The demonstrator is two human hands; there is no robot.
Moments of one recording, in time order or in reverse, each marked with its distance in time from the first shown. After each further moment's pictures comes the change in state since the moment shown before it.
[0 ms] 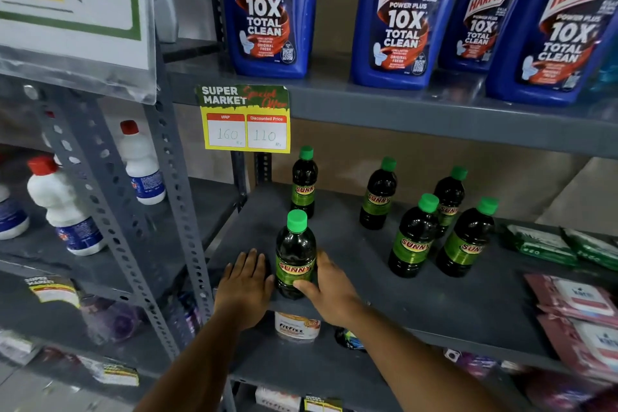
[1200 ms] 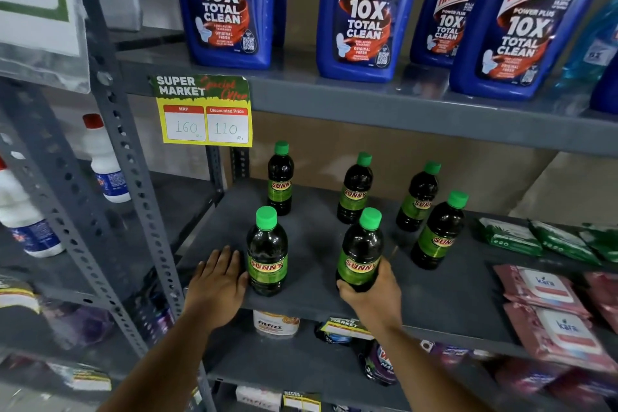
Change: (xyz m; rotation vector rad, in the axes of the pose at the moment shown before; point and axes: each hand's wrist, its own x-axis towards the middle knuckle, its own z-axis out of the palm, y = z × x) left_hand -0.001 0.001 -0.002 0.018 0.004 0.006; right_hand -0.052 0.077 -0.054 0.233 0.492 0.317
